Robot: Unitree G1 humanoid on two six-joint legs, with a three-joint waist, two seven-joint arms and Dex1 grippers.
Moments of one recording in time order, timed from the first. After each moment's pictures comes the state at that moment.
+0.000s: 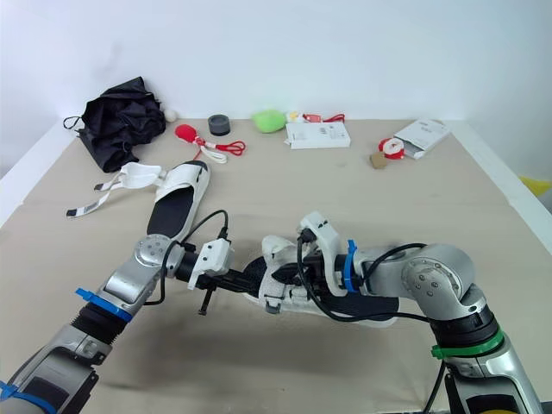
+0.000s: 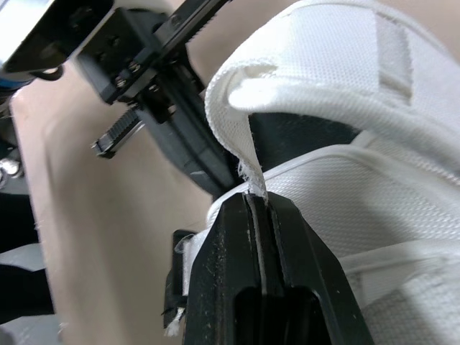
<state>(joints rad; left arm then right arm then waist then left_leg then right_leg) -0.51 0.44 -0.38 0.22 -0.18 0.04 -1.36 -0.49 -0.72 0.12 -0.35 1.16 1.30 0.37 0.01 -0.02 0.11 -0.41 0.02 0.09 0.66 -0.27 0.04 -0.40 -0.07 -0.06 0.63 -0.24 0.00</state>
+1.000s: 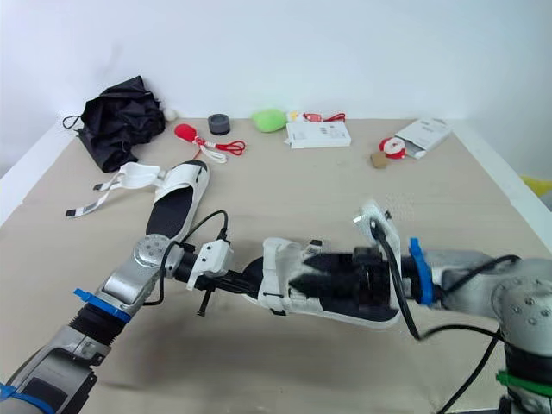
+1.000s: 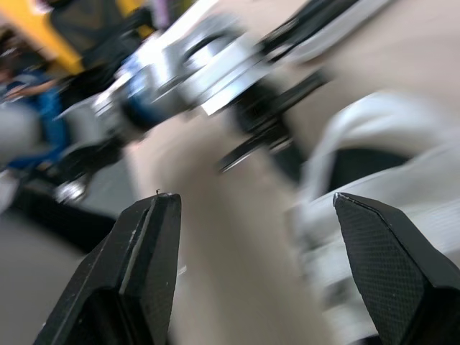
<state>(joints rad) -0.51 0.45 -0.38 0.20 -0.18 0.05 -1.37 -0.17 -0.92 -0.34 -0.61 1.51 1.31 0.58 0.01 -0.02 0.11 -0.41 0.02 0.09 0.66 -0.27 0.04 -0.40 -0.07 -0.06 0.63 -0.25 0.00</state>
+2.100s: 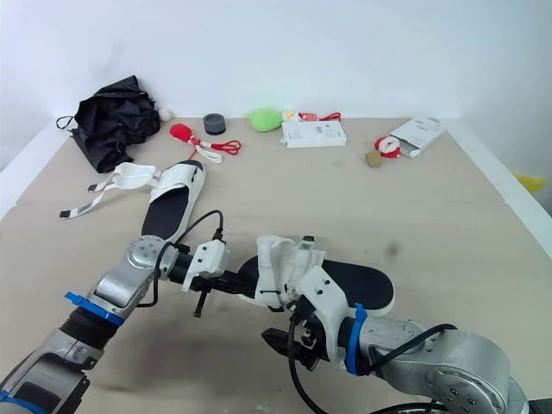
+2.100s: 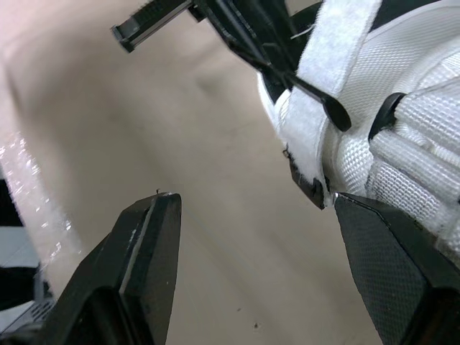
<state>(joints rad) -0.48 0.48 -0.37 0.15 -0.18 0.09 -1.35 -0.05 -0.77 0.05 -0.90 1.15 1.18 0.06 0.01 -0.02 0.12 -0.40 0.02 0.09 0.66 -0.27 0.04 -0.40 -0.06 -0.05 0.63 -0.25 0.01</state>
